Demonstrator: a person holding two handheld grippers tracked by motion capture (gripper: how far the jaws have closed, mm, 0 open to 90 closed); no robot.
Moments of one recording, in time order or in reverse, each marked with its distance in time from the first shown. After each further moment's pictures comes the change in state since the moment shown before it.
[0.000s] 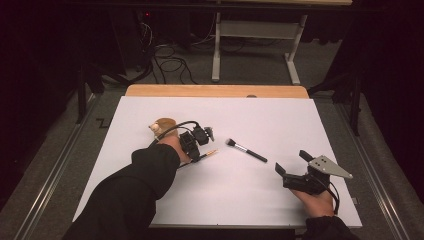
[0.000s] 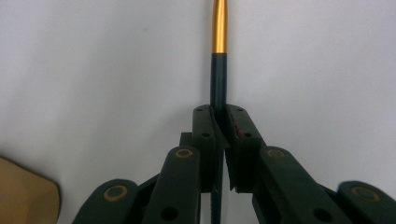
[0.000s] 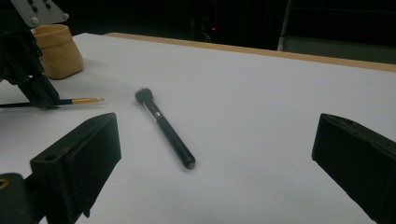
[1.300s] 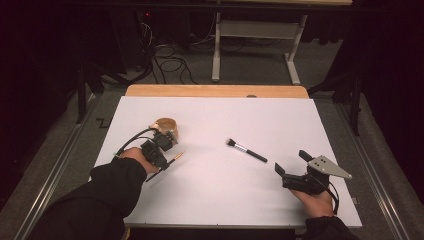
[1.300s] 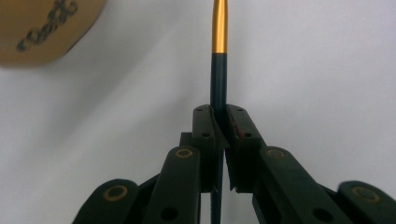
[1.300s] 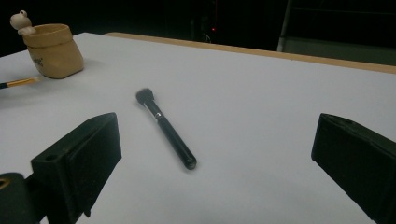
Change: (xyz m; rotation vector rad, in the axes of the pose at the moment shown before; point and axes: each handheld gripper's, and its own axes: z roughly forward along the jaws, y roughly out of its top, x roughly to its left) left arm 0.006 -0.104 -0.028 -0.029 0.033 -0.292; right arm 0.002 0.001 0.000 0.001 -0.002 -0.005
